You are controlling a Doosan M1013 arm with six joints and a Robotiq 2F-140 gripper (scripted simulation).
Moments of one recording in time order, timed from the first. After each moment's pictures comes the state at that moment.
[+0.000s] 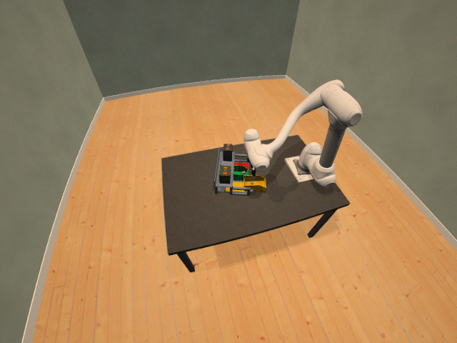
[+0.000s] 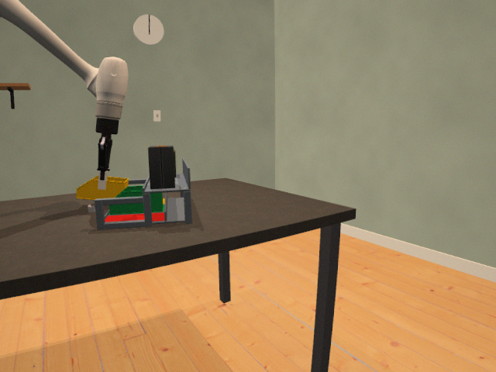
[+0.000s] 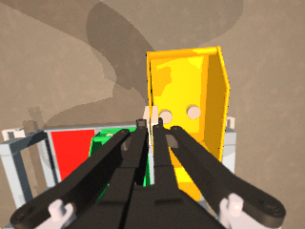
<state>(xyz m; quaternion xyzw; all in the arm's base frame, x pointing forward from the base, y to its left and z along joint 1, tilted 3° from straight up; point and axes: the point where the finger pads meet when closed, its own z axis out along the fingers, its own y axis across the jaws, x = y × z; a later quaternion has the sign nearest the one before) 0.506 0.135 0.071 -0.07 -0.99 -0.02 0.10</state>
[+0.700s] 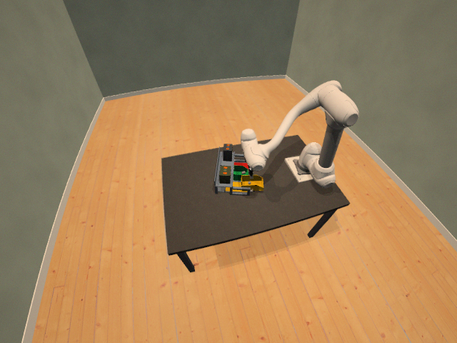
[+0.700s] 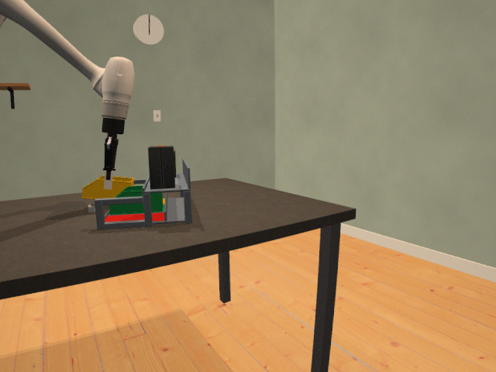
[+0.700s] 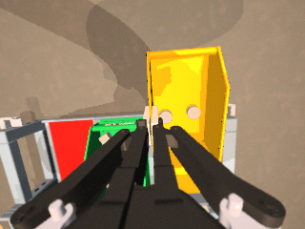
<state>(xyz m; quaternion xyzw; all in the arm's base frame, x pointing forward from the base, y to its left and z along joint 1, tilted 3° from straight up) 0.526 0.132 0.069 -0.07 -0.99 -0.02 0.10</state>
